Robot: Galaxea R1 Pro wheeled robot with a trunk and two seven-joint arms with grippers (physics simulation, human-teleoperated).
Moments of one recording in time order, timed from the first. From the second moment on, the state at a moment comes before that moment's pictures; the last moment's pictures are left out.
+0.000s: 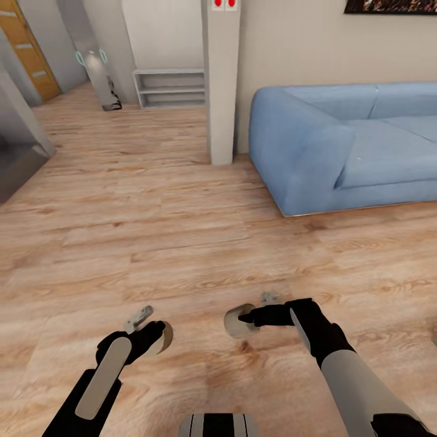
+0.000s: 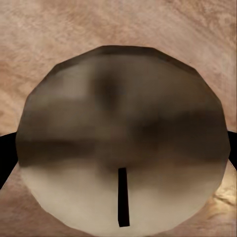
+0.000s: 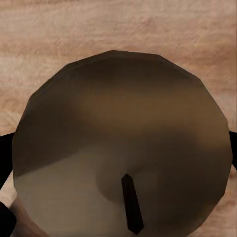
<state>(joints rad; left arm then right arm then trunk) -0.33 0.03 -0.17 -1.45 1.09 0.54 0.89 -0.76 0.01 0.00 -0.70 0.15 0.64 0.69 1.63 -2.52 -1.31</state>
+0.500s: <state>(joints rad) -0.33 0.03 -0.14 -1.44 1.09 0.54 0.89 -0.76 0.01 0.00 -0.69 0.15 0.64 0.69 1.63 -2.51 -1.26</state>
